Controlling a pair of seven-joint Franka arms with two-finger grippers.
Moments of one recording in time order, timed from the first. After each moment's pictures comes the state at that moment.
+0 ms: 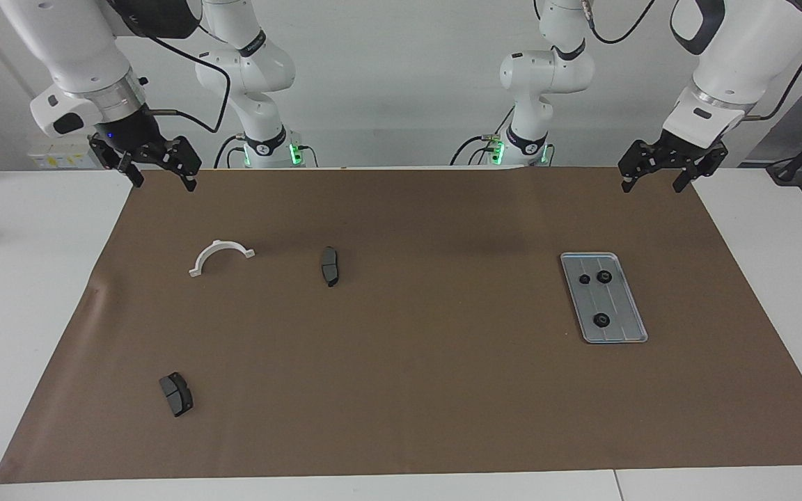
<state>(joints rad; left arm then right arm) -0.08 -0.02 0.04 -1.59 0.01 1.56 0.05 0.03 -0.05 -0.06 -1.62 0.00 1.56 0.11</state>
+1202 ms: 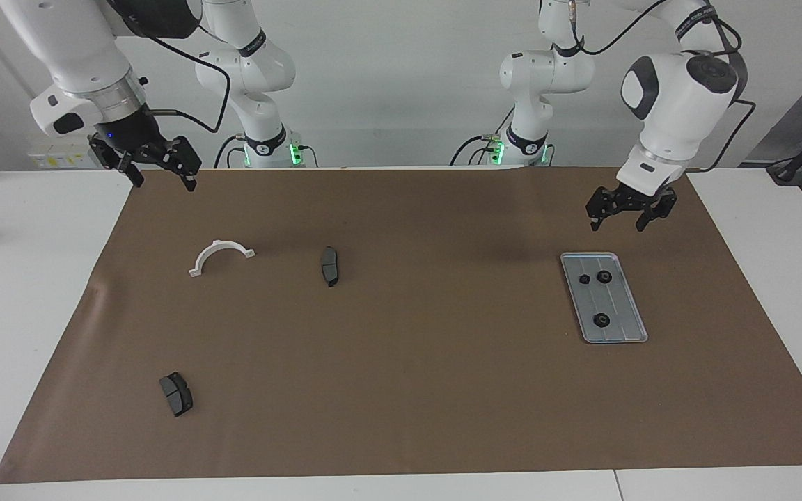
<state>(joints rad) -0.08 -0.09 0.04 -2.19 0.01 2.17 0.05 0.03 -0.05 -0.06 -1.62 0.00 1.56 0.11</state>
